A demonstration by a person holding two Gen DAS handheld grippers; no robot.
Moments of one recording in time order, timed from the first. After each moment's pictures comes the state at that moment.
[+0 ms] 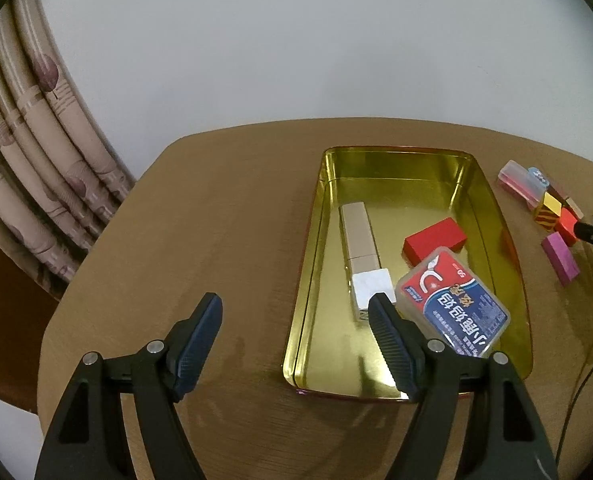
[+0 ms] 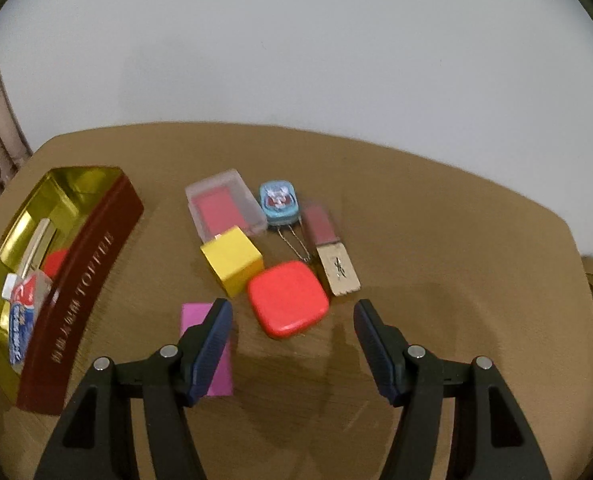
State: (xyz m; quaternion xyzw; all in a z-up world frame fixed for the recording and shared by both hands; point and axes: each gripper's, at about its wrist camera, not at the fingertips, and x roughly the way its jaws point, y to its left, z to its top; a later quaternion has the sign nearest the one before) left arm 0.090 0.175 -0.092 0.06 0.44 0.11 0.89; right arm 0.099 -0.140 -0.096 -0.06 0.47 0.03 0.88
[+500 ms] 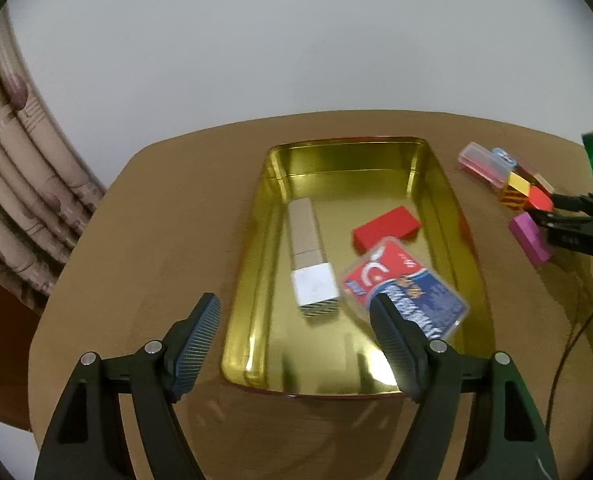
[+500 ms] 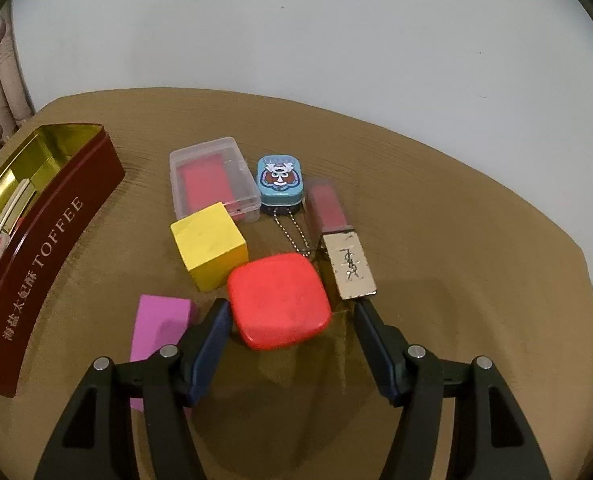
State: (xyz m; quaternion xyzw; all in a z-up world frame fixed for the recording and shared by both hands) left arm 0.093 0.138 -0.096 0.08 0.45 0.05 0.89; right arm 0.117 -0.136 -0.129 -0.10 0.47 0.05 0.88
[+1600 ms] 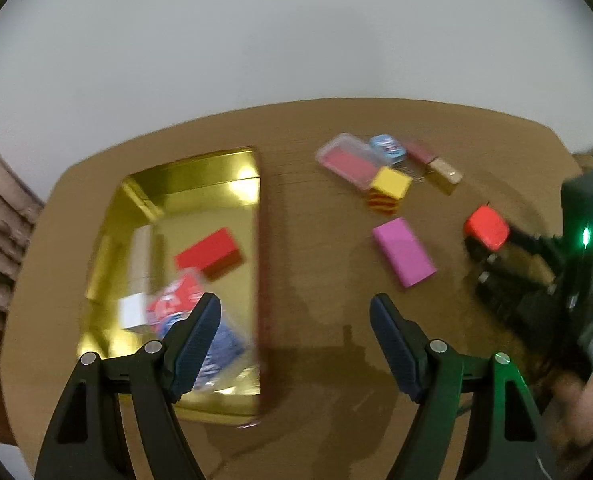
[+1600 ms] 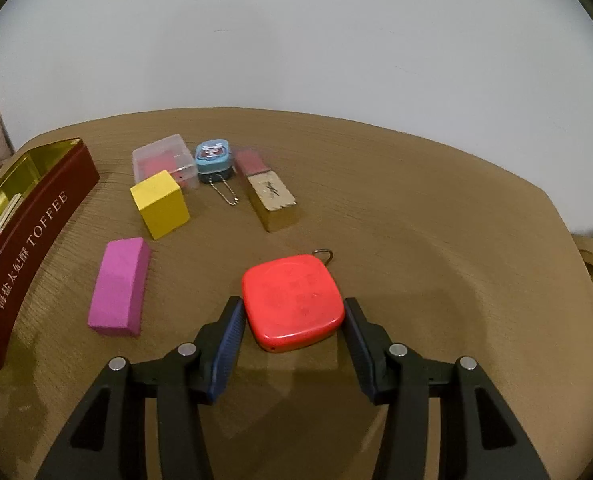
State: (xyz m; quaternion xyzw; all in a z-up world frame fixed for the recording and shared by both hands) left arm 0.124 0.002 -0.095 0.07 0.50 -0.02 0.86; right arm 0.018 -0.178 -0.134 -0.05 0.43 -0.01 0.90
